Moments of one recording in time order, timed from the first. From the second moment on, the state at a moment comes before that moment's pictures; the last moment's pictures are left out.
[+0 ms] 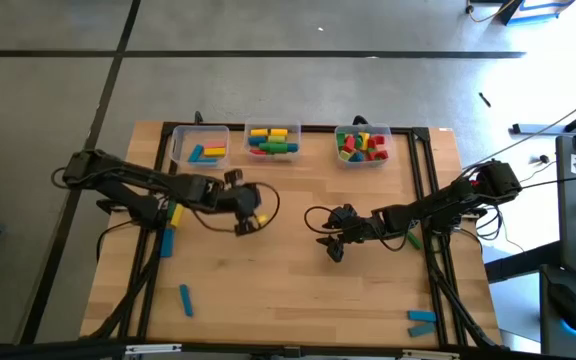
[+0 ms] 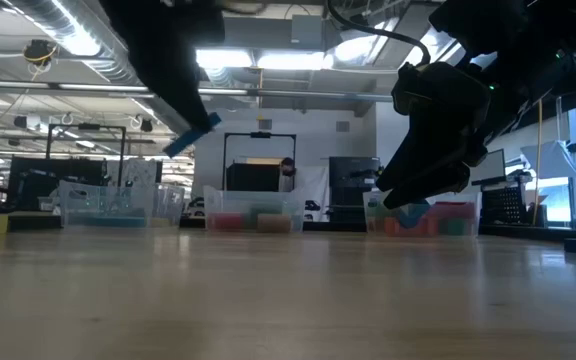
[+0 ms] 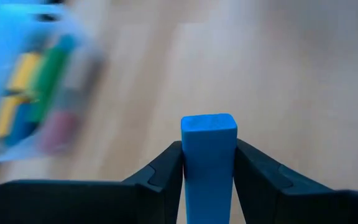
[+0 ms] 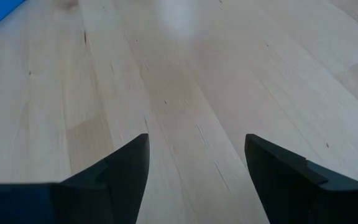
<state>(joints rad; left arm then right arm) -0.11 1.38 0.98 -0.61 -0.43 -0.18 0.25 1.52 0.61 0.18 0.25 0.65</state>
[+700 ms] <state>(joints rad) 0.55 1.38 0.97 -0.65 -0.57 -0.04 0.25 1.52 0.61 0.17 0.25 0.64</state>
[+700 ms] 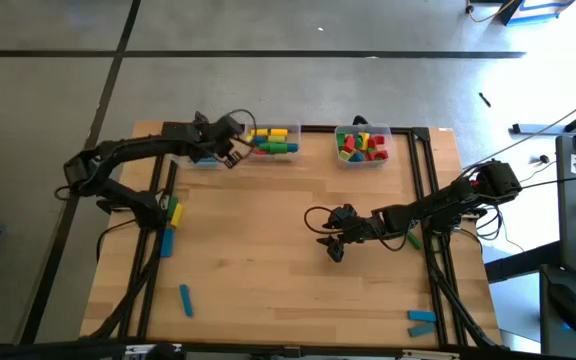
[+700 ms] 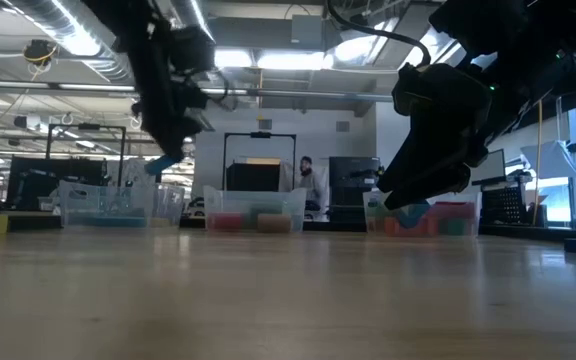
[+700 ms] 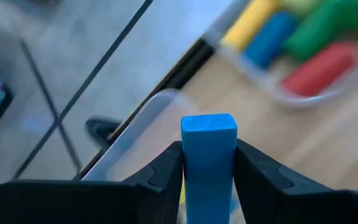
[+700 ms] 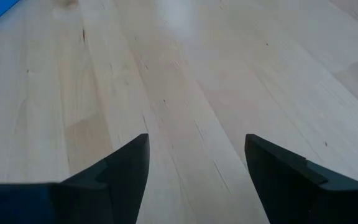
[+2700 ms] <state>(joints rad) 0.25 1.08 0.85 -0.78 -0.33 -0.11 0.25 1.52 0.61 0.17 0.25 0.64</state>
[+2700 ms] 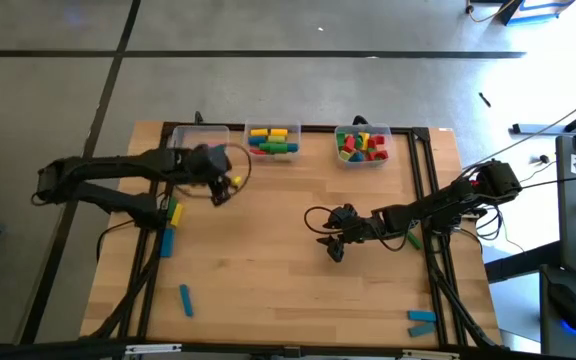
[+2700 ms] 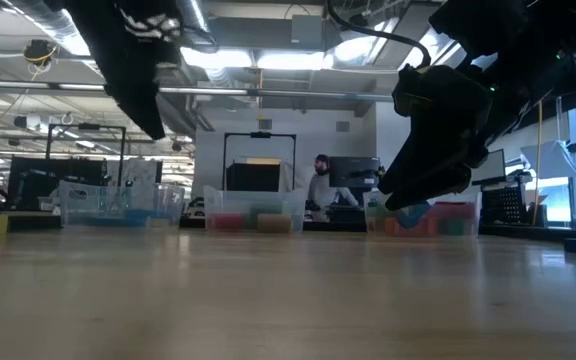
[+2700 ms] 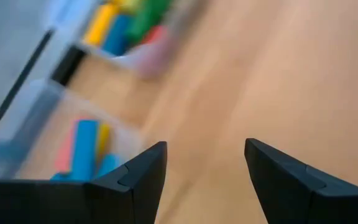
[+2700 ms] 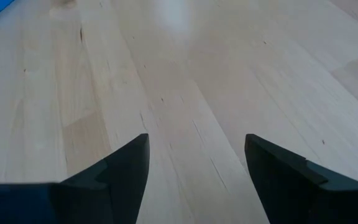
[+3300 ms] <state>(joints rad) -0.32 1.08 0.85 -0.57 -0.28 -0.19 0.25 1.52 0.61 0.17 0.24 0.66</state>
